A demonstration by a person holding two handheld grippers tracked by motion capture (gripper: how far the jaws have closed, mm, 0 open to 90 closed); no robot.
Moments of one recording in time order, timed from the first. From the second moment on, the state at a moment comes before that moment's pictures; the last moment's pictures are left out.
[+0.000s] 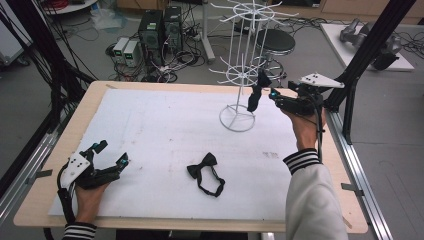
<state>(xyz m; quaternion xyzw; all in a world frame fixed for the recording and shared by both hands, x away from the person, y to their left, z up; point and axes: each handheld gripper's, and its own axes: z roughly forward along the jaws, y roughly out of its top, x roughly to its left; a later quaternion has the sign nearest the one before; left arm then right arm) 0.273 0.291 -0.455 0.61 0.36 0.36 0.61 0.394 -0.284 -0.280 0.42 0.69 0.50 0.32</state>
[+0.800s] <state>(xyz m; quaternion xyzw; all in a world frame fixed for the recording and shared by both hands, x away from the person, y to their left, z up) 0.272 0.292 -0.455 0.61 0.36 0.37 0.61 0.320 -0.300 -0.320 0.37 0.65 0.59 0.31</state>
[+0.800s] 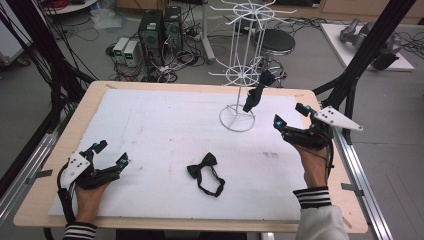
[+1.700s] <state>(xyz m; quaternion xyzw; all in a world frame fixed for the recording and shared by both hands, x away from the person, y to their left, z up) 0.272 0.291 -0.455 0.61 0.36 0.37 0.61 0.263 -0.283 -0.391 0.32 0.66 0.60 0.32</state>
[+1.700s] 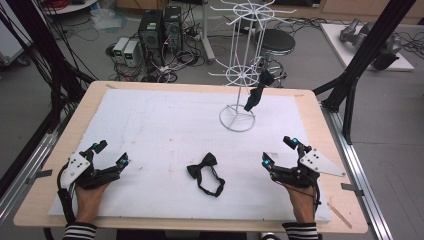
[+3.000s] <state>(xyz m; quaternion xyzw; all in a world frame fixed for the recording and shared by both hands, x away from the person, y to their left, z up) 0.272 0.292 -0.454 0.61 0.36 0.37 0.60 0.277 -0.266 -0.376 0.29 0.71 0.58 0.28</state>
